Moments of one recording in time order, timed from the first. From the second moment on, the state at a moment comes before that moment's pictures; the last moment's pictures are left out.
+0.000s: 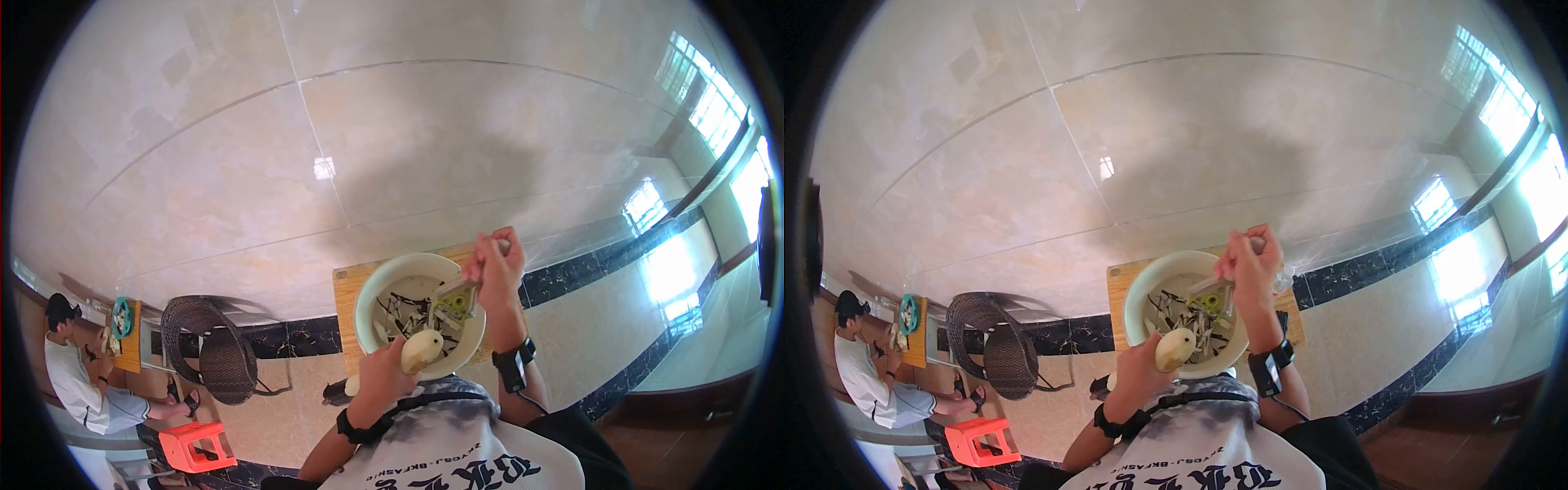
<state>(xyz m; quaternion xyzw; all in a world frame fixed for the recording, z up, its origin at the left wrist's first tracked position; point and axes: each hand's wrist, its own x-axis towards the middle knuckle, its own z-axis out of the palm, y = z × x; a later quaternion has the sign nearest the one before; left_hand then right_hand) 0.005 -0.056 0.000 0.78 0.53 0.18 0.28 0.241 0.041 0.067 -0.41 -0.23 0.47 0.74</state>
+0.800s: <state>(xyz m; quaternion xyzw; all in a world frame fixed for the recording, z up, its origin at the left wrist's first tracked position) 0.008 -0.047 0.006 0.76 0.54 0.18 0.32 0.223 0.019 0.068 -0.39 -0.33 0.56 0.65</state>
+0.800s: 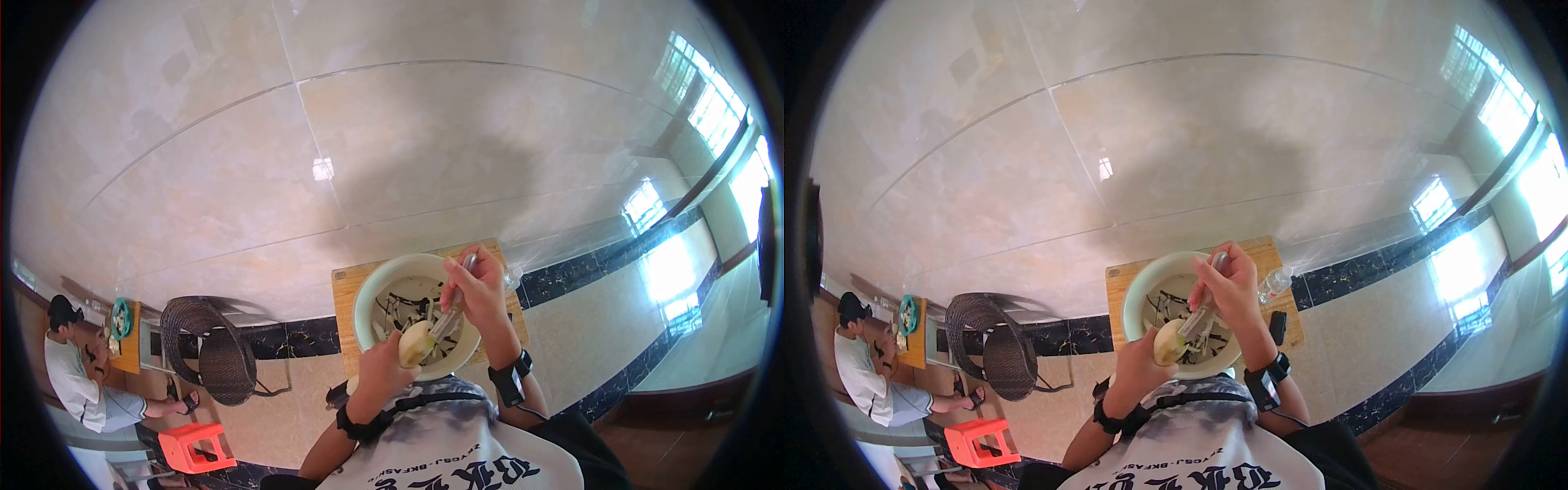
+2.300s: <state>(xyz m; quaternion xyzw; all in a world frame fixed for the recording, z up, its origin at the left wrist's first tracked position) 0.015 -0.059 0.016 0.80 0.52 0.16 0.25 0.230 0.047 0.042 -0.59 -0.22 0.41 0.66</state>
